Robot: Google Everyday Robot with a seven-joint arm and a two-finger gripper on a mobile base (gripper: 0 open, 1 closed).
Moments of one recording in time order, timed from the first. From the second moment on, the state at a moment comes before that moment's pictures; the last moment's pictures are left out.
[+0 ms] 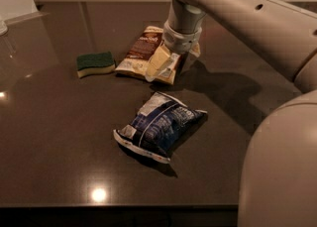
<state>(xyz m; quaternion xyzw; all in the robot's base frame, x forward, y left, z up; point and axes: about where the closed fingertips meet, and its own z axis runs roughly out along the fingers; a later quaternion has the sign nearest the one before) 0.648 -0.056 0.831 -0.32 0.94 0.03 0.09</state>
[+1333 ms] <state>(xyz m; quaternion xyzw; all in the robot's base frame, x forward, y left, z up) 0.645 -0.053 0.868 -0.36 0.93 0.03 0.12</state>
